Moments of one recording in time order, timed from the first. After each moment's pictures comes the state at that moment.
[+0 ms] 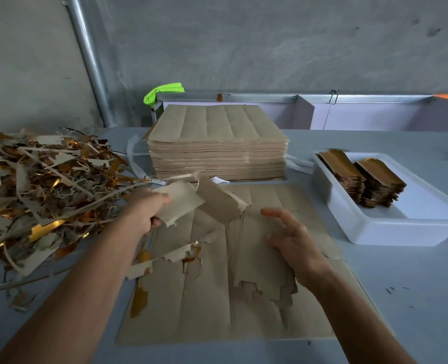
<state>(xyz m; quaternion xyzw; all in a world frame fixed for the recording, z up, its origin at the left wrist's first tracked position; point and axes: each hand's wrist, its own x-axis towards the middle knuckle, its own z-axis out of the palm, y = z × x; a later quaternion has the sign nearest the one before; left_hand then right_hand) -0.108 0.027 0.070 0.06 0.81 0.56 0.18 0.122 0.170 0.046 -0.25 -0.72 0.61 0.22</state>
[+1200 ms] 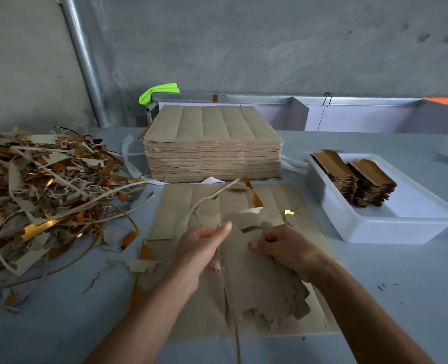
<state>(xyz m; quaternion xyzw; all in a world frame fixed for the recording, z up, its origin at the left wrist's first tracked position) 0.013 0.037 0.042 0.12 0.75 0.59 0.29 0.124 0.172 0.058 -0.30 -0.80 0.53 0.04</state>
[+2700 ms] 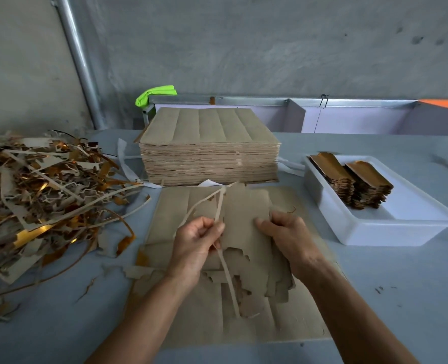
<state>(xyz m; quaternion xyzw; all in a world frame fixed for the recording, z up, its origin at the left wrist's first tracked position) -0.001 0.055 0.025 0.24 0.62 0.72 0.19 0.117 0.172 0.062 -0.29 -0.68 0.63 0.23</state>
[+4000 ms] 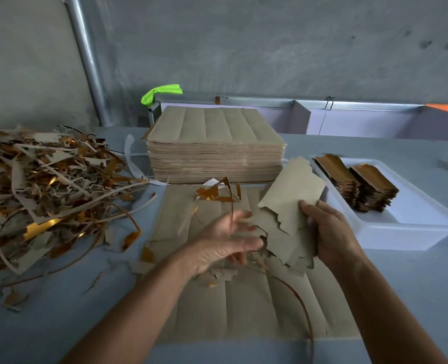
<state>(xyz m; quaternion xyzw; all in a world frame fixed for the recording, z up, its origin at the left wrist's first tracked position) -0.006 0.055 0.050 0.38 0.61 0.53 0.45 0.137 0.217 0.062 -0.28 -0.54 0.73 0.31</state>
